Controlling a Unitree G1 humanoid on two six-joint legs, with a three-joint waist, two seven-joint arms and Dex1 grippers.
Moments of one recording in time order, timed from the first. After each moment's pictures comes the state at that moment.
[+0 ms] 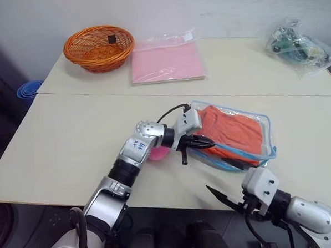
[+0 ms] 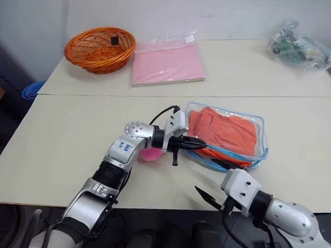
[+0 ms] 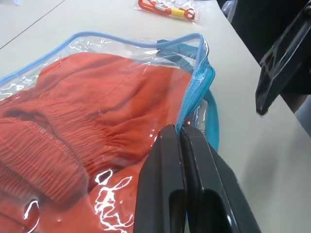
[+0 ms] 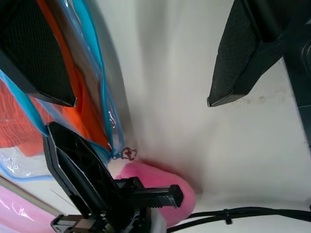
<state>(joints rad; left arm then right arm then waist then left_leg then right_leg) -0.83 0.13 -0.31 0.35 -0.12 0.35 -1.06 0.34 -0.60 -0.06 -0.79 0.21 0.31 0.63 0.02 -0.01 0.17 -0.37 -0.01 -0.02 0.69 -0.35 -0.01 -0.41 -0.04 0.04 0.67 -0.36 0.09</state>
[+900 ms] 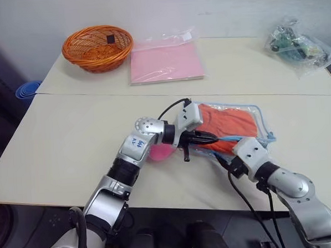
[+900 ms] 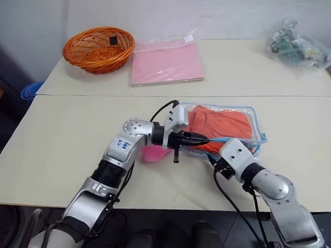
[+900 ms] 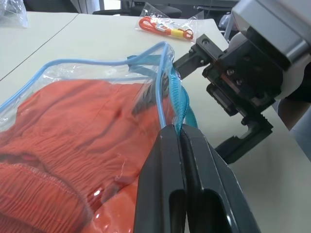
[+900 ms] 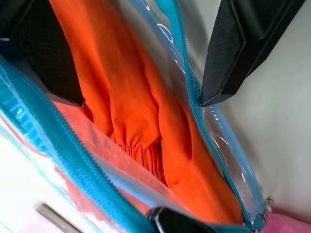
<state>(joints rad) -0.83 0.12 -0.29 0.32 -0.16 0.34 -1.06 0.06 -0.57 0.00 -0.59 -0.01 0.52 0.46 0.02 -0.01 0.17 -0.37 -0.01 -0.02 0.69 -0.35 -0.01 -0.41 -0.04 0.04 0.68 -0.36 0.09</state>
